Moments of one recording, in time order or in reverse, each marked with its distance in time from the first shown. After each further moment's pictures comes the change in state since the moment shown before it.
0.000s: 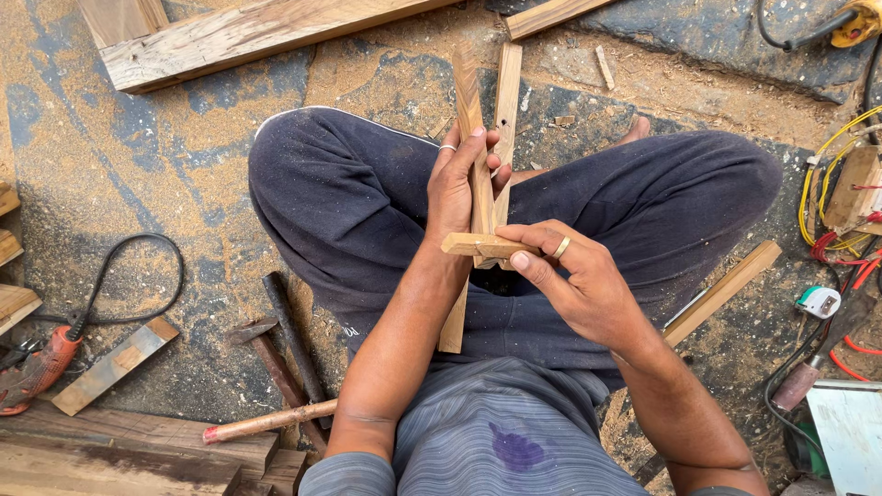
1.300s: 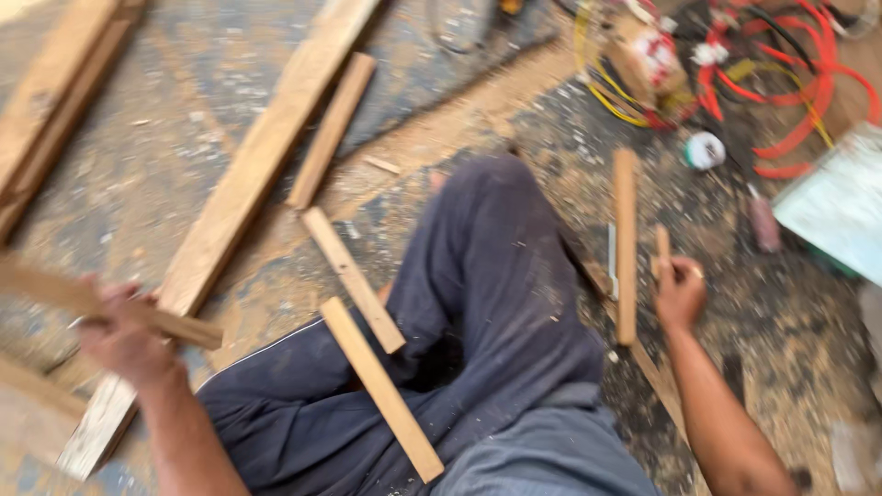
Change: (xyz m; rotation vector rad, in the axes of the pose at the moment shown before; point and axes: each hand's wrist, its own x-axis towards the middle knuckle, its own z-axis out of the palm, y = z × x) left_hand 0.167 0.189 -0.029 1.134 -0.196 0.737; right_hand -0.273 0.383 -0.035 -0.052 1.543 0.643
